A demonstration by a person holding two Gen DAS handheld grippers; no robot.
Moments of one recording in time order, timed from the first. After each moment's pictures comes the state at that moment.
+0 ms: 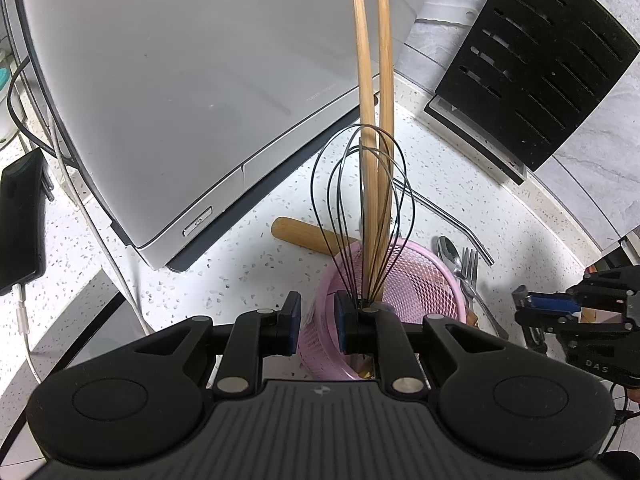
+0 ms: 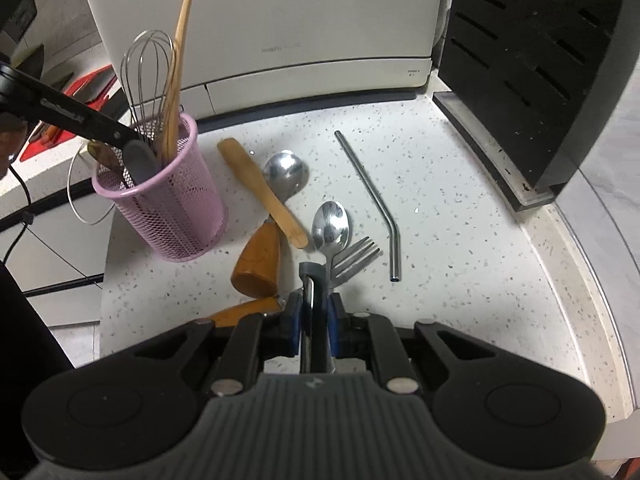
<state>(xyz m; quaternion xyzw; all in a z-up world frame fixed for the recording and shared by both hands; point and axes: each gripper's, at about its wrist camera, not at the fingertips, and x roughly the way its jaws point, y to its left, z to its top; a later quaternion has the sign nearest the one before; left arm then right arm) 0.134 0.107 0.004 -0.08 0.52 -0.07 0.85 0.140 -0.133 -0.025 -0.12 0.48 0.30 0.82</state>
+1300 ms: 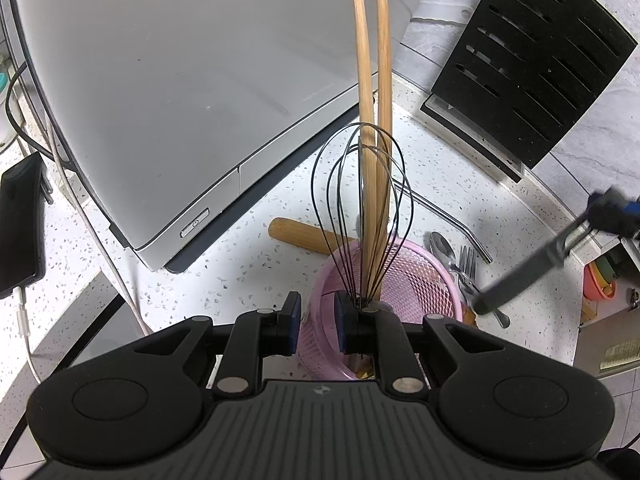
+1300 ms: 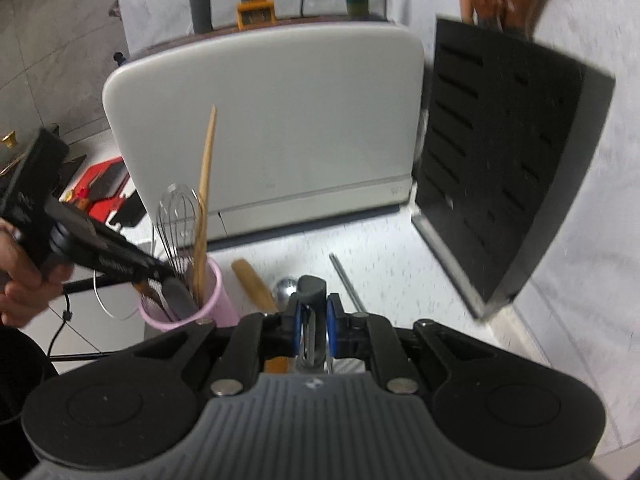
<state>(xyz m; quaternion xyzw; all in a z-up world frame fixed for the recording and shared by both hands) 0.134 0.107 0.004 -0.08 0.52 -0.07 0.85 0.144 -0.139 0.064 -0.07 0.38 0.30 0.87</state>
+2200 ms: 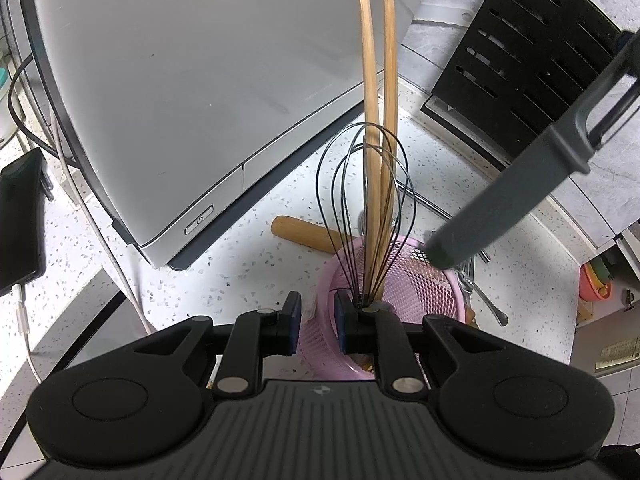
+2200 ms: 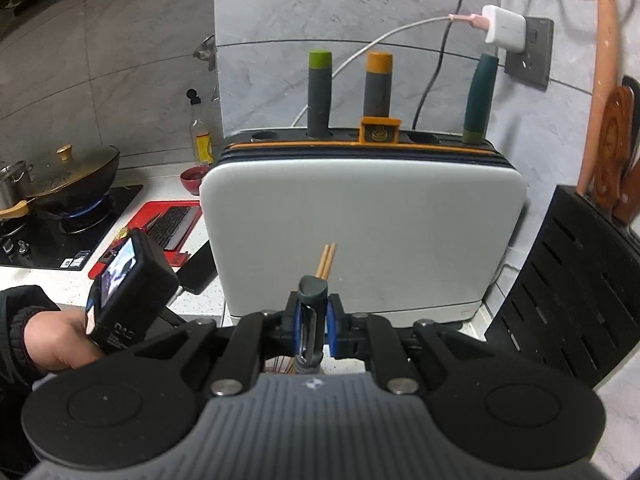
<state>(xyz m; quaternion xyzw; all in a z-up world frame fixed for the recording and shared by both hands) 0.132 0.110 0.005 -0.08 0.52 -0.07 0.85 0.143 -0.057 0.139 -0.10 0.29 0.38 0.87</state>
